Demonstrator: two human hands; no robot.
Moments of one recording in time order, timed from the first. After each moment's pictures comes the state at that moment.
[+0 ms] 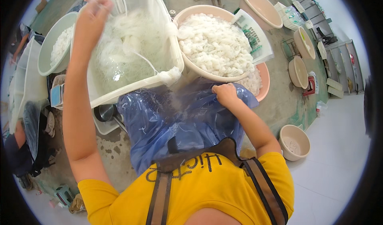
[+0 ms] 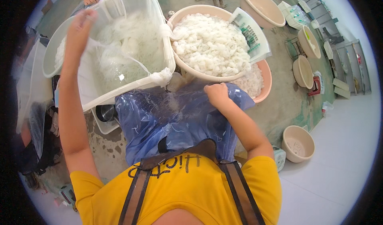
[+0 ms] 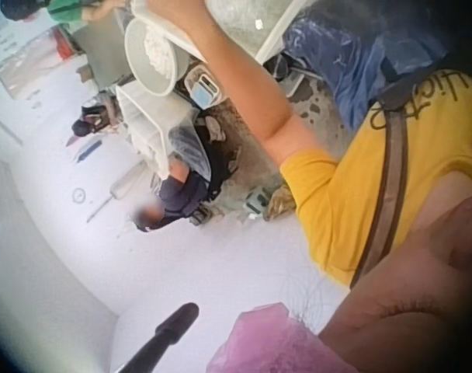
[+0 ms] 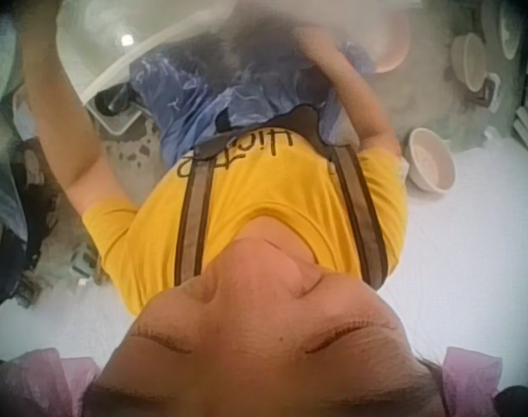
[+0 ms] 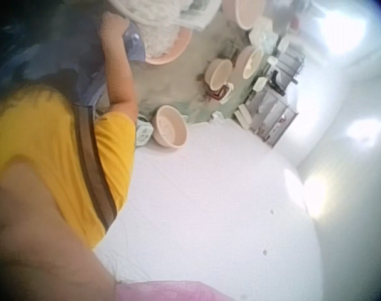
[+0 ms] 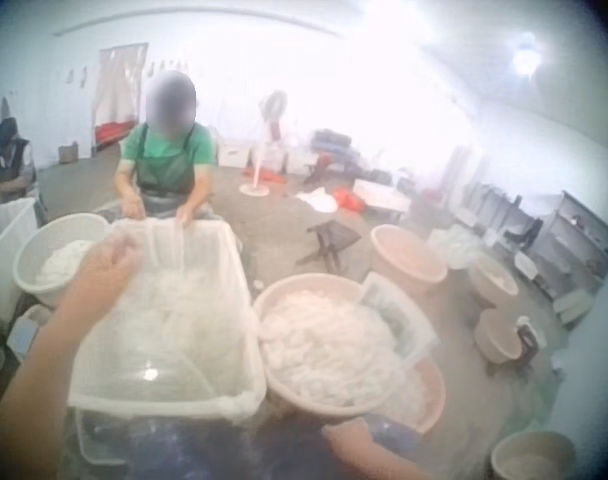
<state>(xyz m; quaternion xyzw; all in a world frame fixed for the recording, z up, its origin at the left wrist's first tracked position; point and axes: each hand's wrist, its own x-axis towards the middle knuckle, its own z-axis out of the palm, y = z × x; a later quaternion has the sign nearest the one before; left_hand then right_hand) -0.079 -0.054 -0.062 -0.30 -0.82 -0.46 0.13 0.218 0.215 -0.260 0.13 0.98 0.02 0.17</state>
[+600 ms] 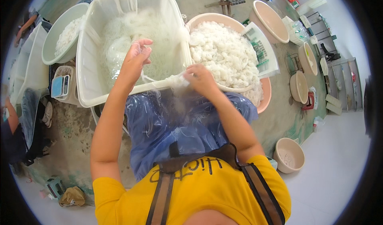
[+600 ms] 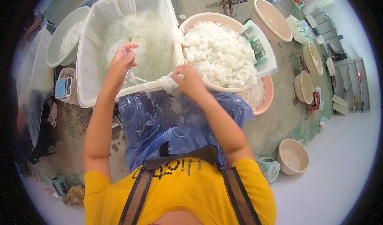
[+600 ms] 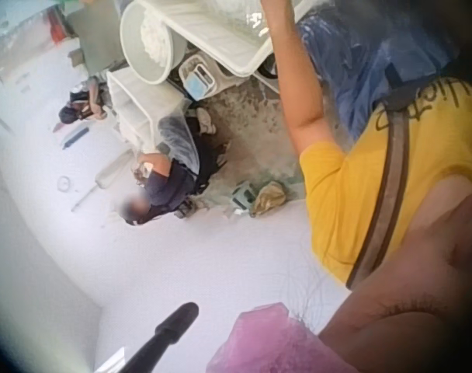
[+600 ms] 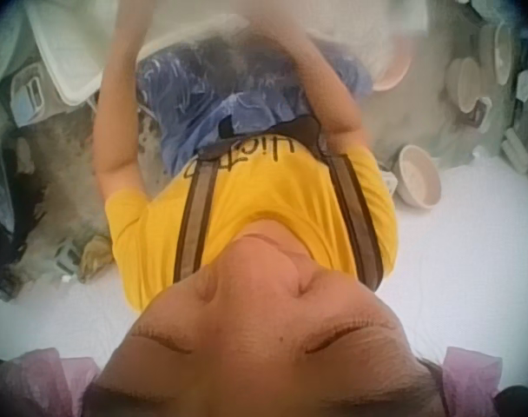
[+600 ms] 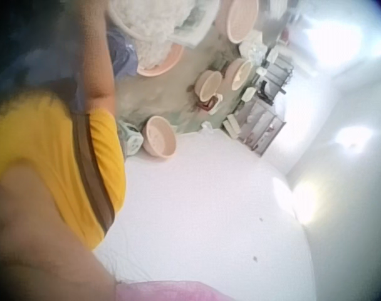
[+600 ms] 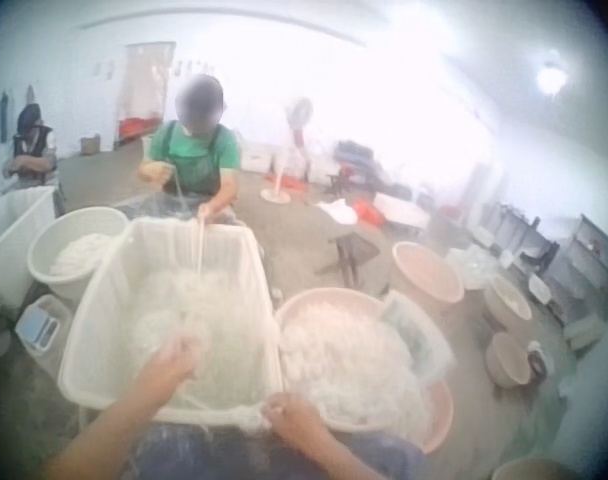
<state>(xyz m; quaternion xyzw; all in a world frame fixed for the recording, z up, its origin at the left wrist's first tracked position) -0.024 -0.046 -0.160 -0.19 -0.65 -0.70 -0.23 0.105 0.149 -0.229 0.07 0.91 -0.37 -0.16</state>
